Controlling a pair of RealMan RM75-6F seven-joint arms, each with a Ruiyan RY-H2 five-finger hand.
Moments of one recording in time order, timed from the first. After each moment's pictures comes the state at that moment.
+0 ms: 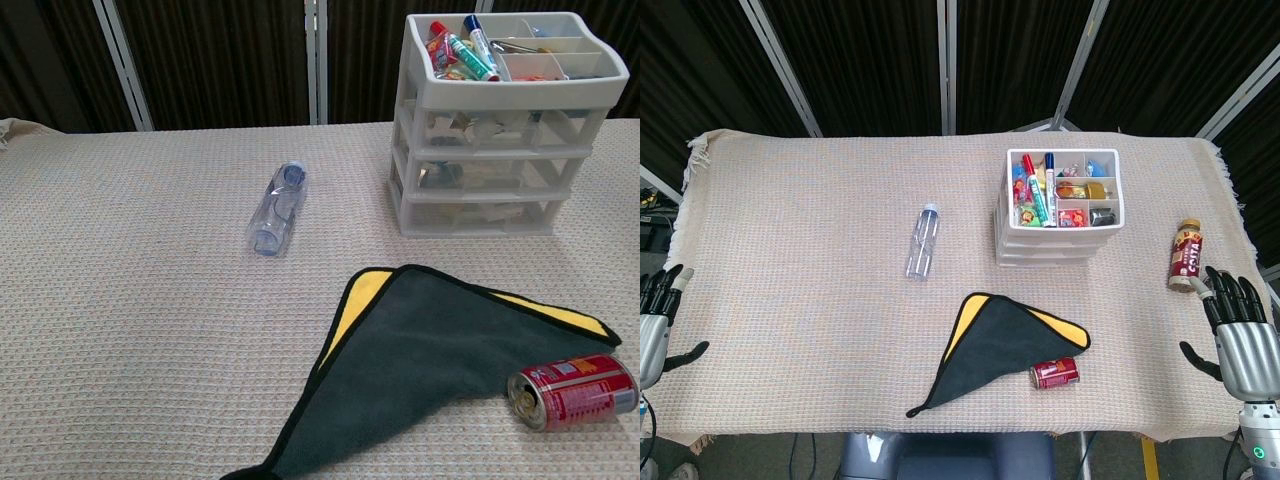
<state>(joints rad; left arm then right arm) -0.10 -1.12 -0.05 -1.63 1.49 1.49 0.11 0.08 -1.08 0.09 -1.66 -1.57 1.57 -0.10</state>
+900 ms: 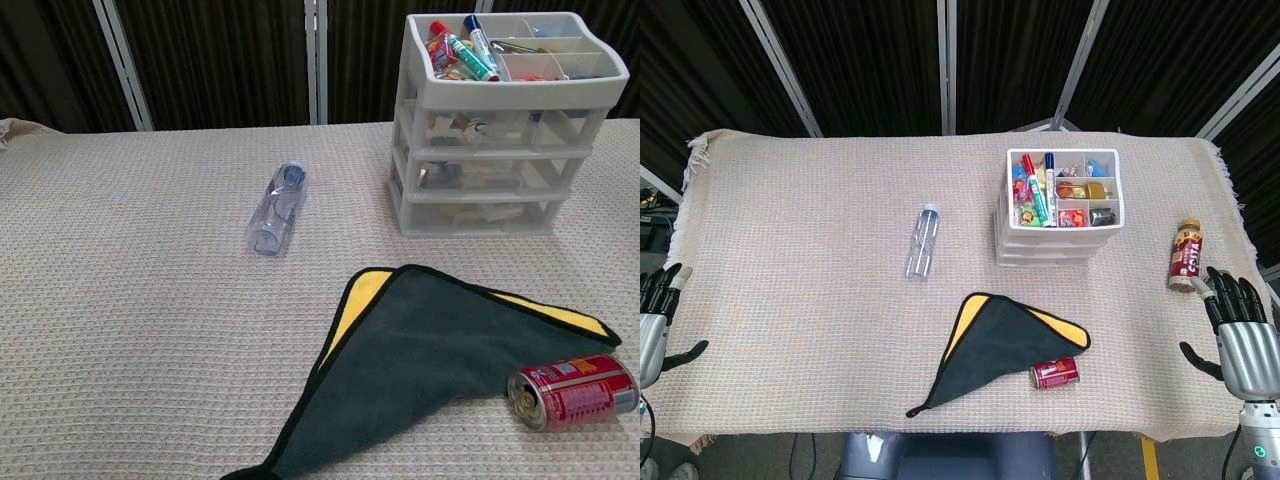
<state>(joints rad) -0.10 -1.11 -0.05 -1.64 1.49 1.50 0.11 0.08 -1.08 0.09 -1.66 -1.55 1.55 -0.06</state>
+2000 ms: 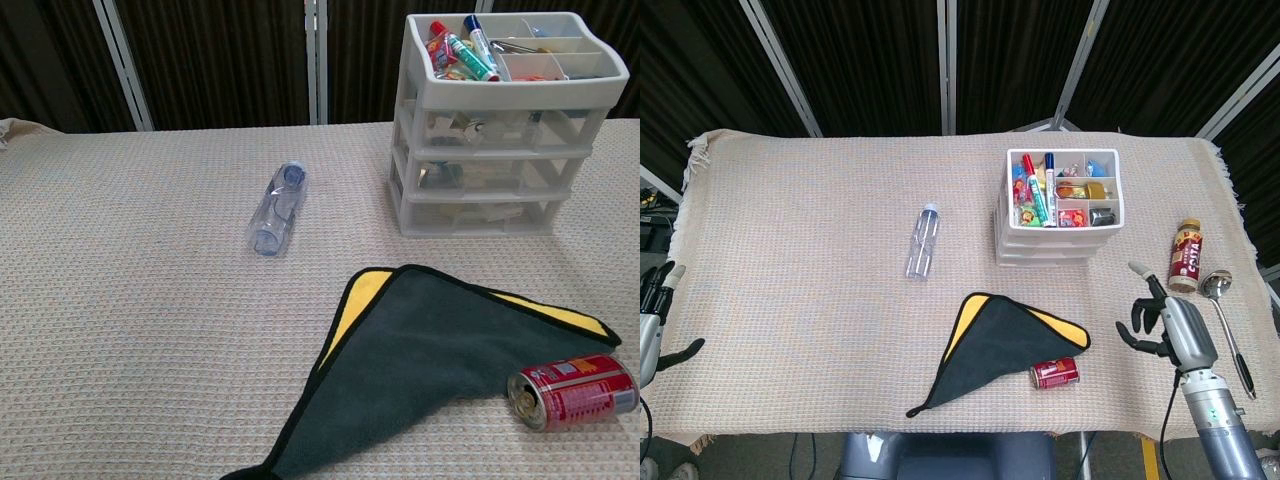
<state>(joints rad) -0.09 -1.11 -0.06 -1.63 1.50 1.53 0.09 0.24 -1.06 0.18 -1.96 -1.31 1.24 0.27</state>
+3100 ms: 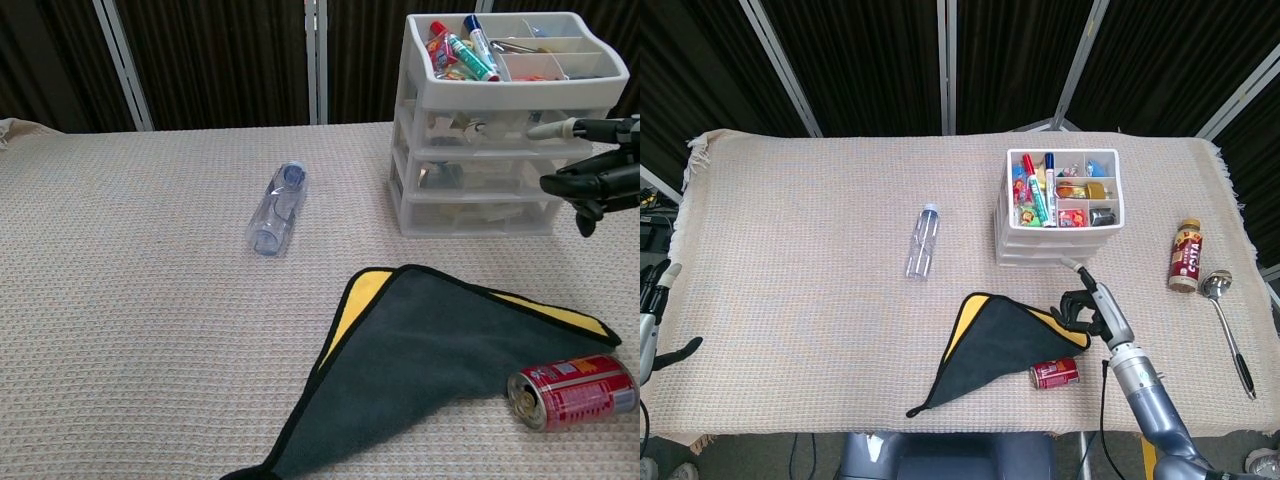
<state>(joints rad) -0.08 -1.10 -0.07 -1.63 1.51 1.54 0.07 0.40 -1.27 0.28 -1.93 -0.99 1.00 0.41</state>
